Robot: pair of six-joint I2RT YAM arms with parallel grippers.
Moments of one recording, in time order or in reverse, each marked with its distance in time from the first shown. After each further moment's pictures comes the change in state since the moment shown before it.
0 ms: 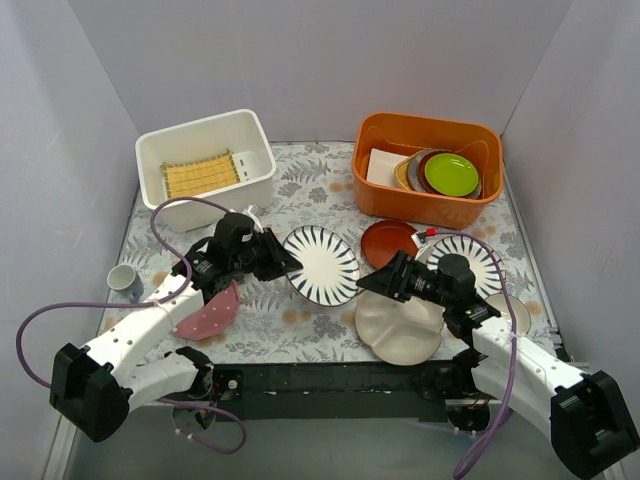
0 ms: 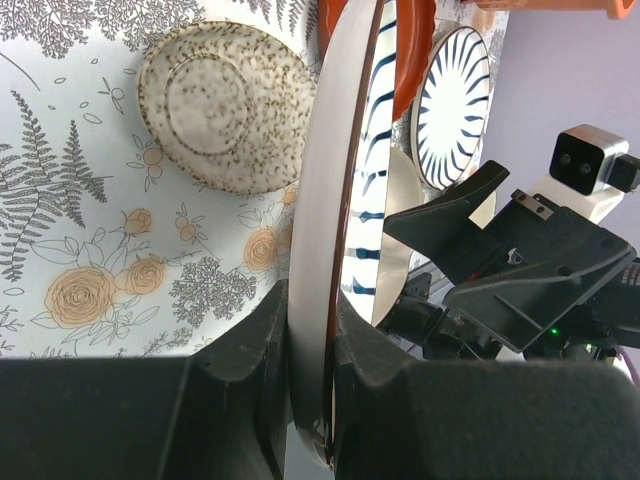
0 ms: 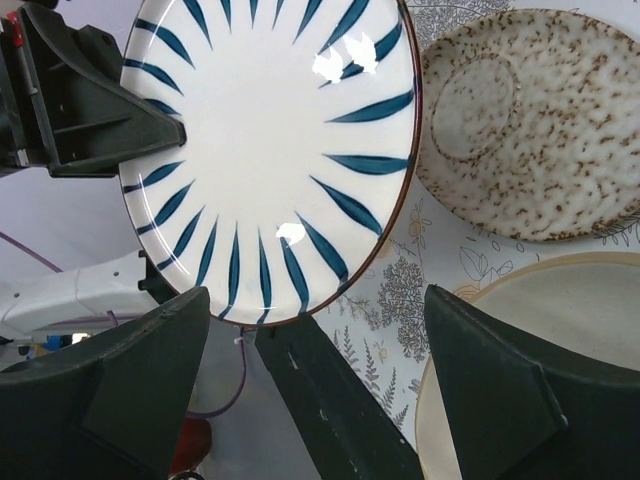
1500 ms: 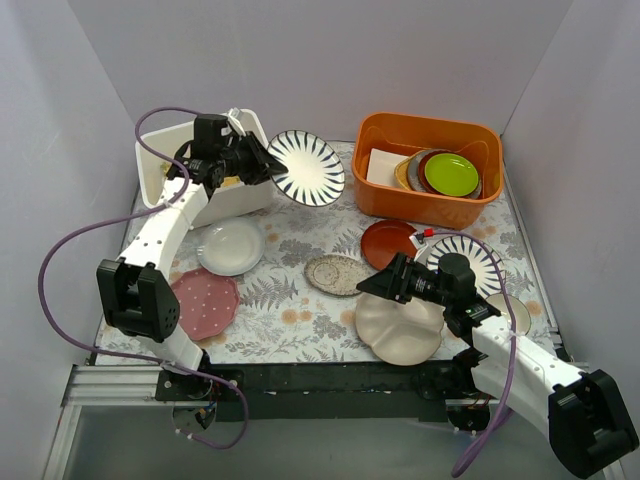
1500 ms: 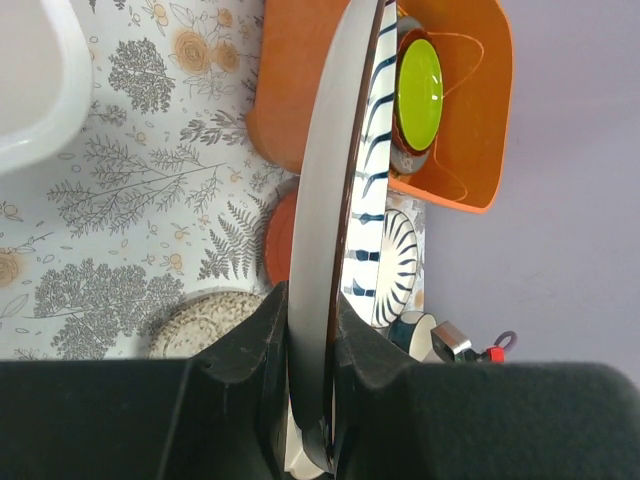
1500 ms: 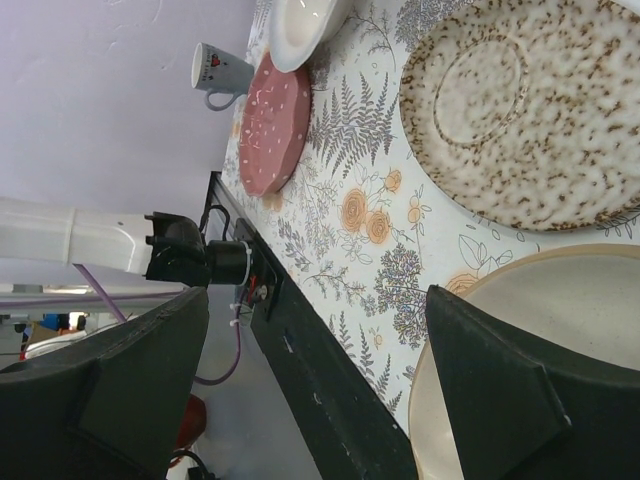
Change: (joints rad) left arm 0.332 0.573 0.751 -0.091 0.208 0.226; right arm -0.019 0.009 0.000 -0.013 -0.060 -0.042
